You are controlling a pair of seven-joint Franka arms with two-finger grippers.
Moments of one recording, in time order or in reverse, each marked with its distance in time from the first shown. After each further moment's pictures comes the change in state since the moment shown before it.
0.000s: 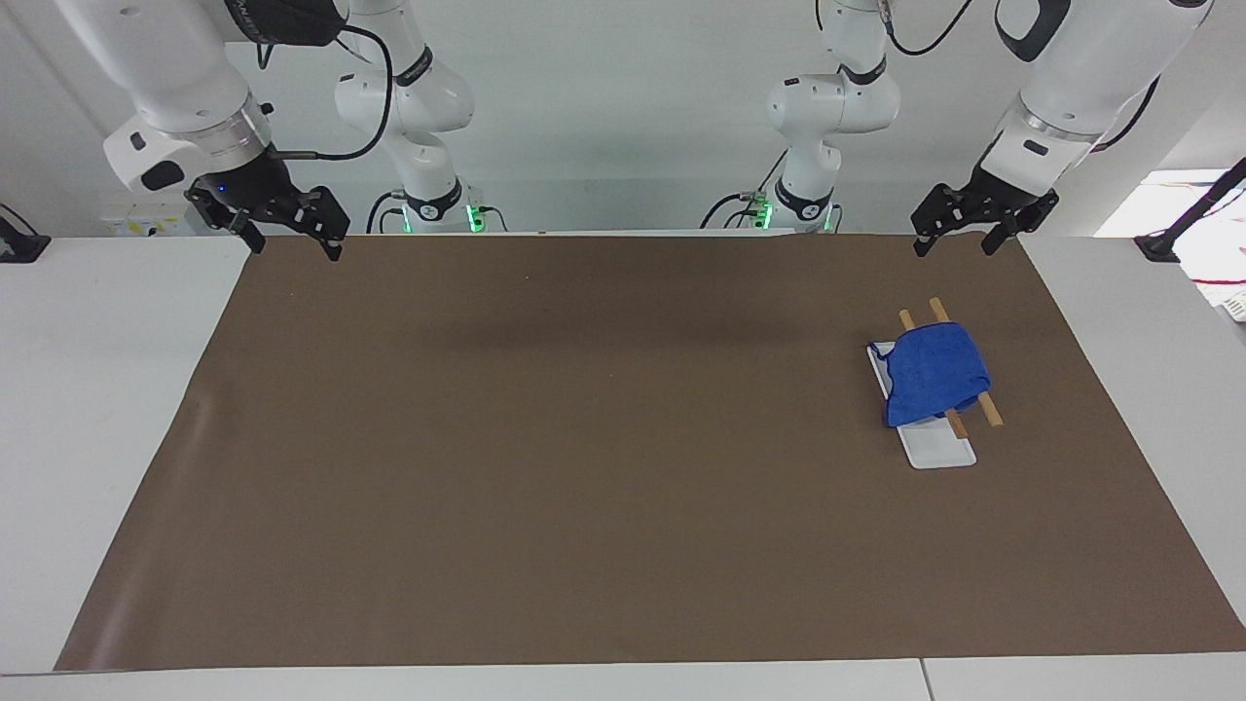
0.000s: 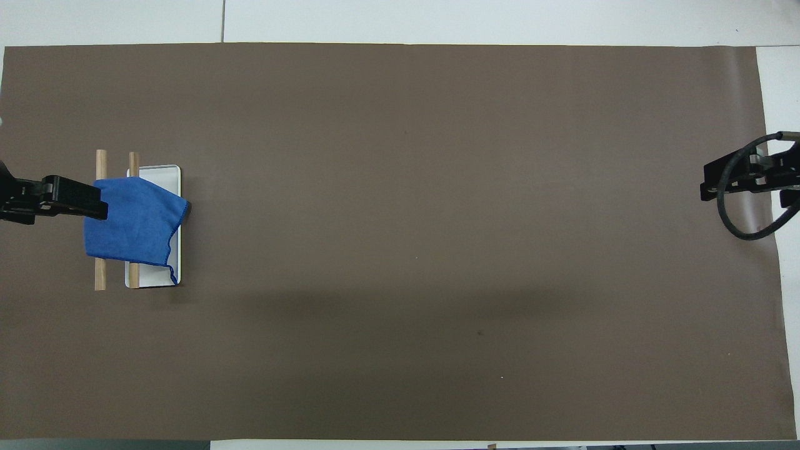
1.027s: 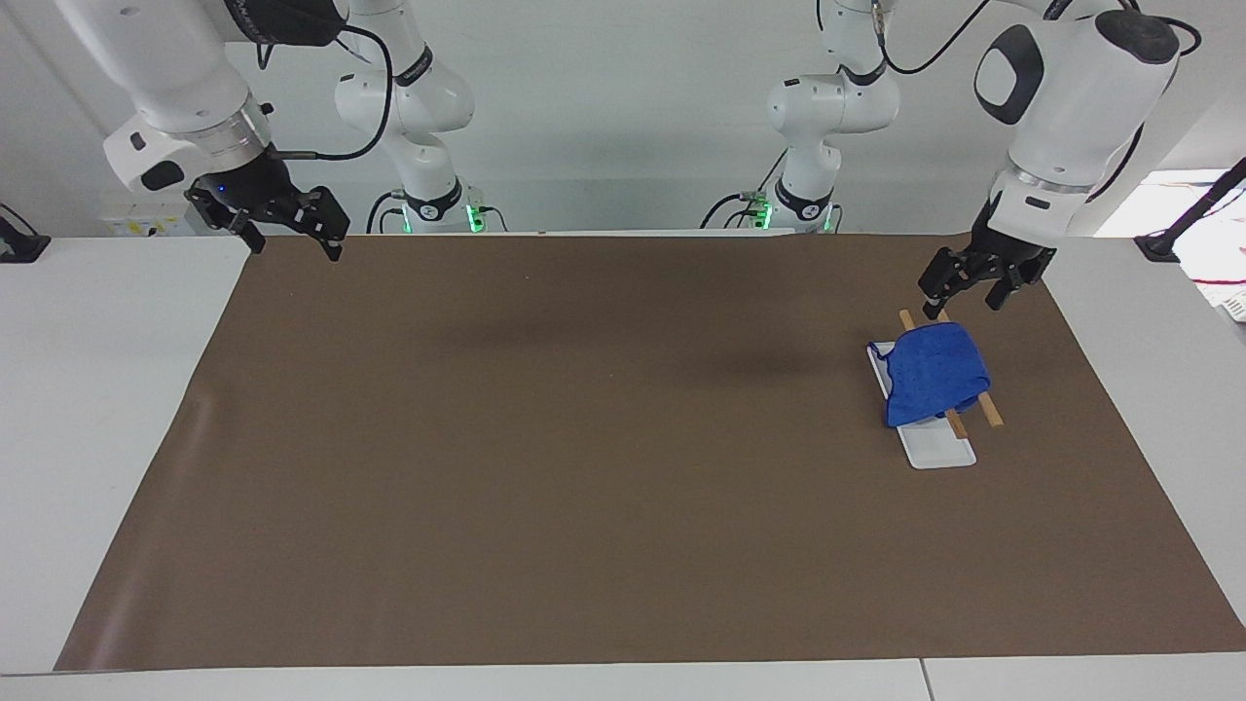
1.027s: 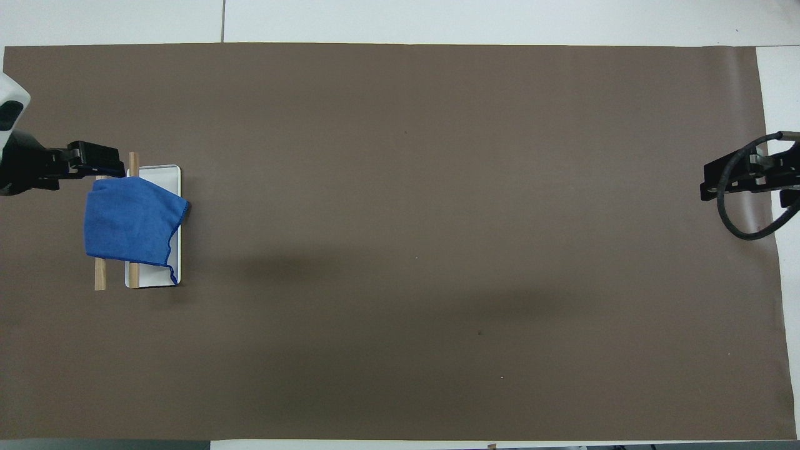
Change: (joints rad) left arm 0.019 0.051 -0.007 -0.049 0.004 0.229 -0.084; right arm 0.000 0.000 0.000 0.000 0.000 0.000 0.000
